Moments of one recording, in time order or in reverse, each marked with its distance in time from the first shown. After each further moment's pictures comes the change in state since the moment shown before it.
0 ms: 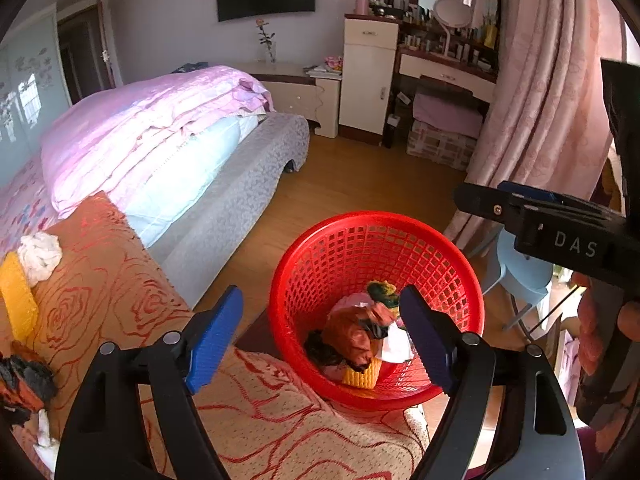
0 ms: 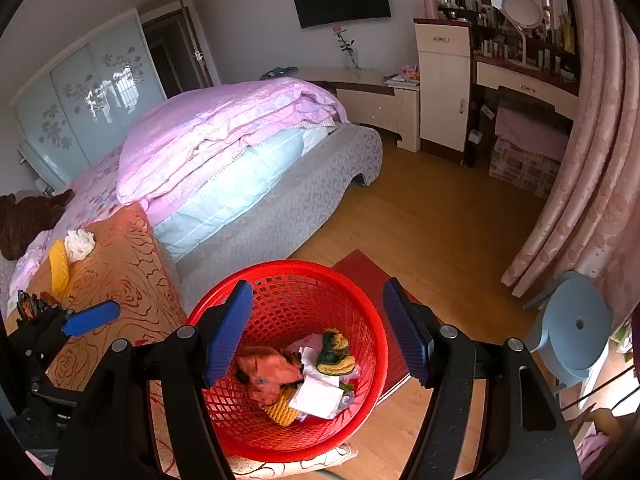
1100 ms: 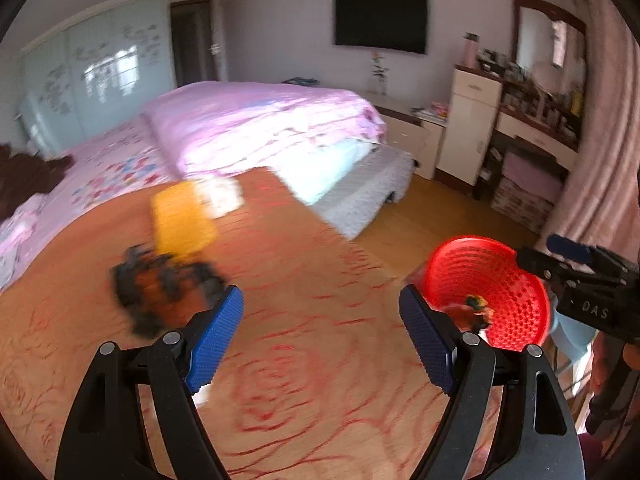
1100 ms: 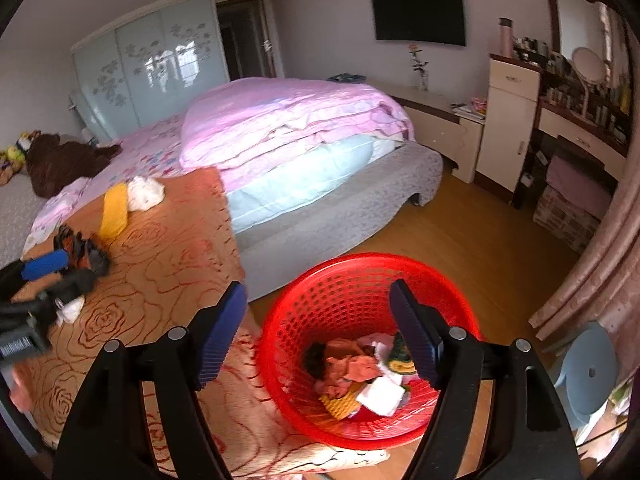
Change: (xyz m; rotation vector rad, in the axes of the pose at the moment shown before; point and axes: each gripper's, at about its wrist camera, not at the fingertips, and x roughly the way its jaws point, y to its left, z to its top) left arm -0.108 0.103 -0.055 -0.255 -0.118 0.285; right arm -0.013 0.090 -0.024 -0.221 -0.021 0.129
